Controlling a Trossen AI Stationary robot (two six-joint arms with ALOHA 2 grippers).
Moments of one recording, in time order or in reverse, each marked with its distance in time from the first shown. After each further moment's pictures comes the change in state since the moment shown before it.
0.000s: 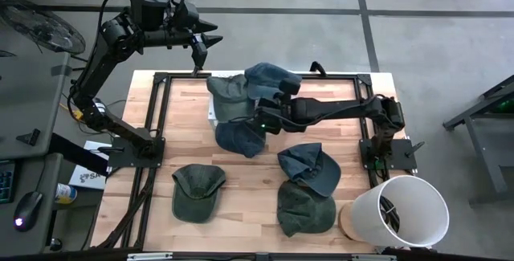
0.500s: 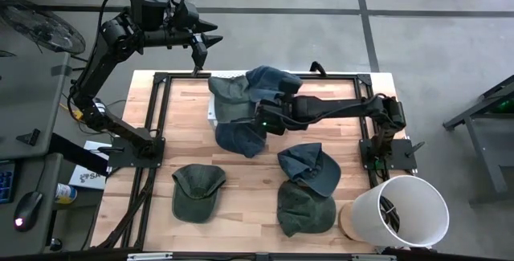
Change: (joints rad) left arm 0.000 0.000 0.000 0.000 0.000 0.001; right arm -0.012 -0.006 -0.005 -0.031 -0.079 -0.073
